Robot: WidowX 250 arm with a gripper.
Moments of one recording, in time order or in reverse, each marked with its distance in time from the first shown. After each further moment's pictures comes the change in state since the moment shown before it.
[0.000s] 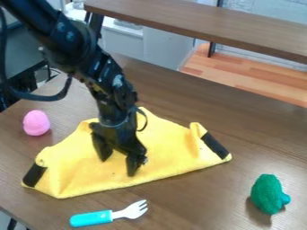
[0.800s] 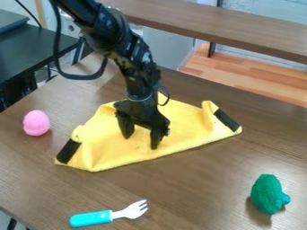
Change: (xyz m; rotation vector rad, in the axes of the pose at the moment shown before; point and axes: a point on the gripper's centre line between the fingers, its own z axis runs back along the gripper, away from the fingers) arm 0.064 0.004 -0.015 -0.007 -0.012 0.090
